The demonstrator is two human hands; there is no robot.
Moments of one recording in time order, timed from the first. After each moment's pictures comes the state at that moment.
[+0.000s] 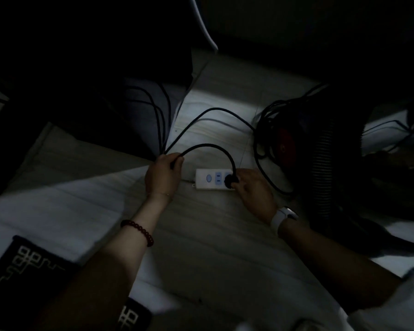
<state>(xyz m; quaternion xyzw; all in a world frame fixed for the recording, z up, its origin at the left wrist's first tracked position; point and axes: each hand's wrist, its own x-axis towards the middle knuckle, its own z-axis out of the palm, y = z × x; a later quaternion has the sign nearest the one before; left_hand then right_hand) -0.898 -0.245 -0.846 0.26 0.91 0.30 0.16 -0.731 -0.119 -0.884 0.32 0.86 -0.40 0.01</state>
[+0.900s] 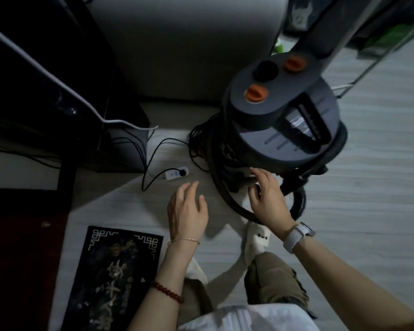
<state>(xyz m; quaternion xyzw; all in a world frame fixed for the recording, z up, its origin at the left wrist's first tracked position) -0.681 -0.260 -0.333 0.37 0.86 0.24 0.25 -0.538 -0.154 -0.320 0.52 0.79 -0.33 -0.07</state>
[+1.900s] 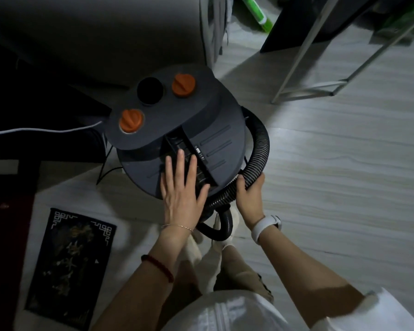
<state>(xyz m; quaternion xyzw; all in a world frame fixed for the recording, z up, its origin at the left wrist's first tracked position) -0.482 -0.009 -0.362 0.44 0.88 0.08 0.15 -0.373 0.078 -0.386 0.66 0.46 -0.58 -0.10</state>
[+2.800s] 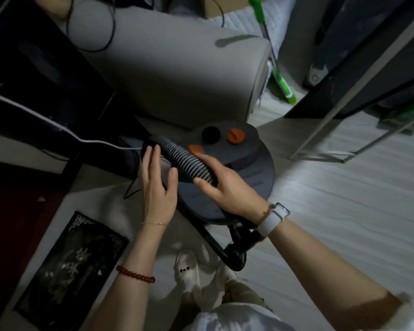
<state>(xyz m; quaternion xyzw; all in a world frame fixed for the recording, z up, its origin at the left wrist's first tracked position) -0.588 -0.045 -0.229 0.27 0.87 0.40 0.08 -0.489 0.089 -0.200 0.17 0.83 -0.52 0.02</state>
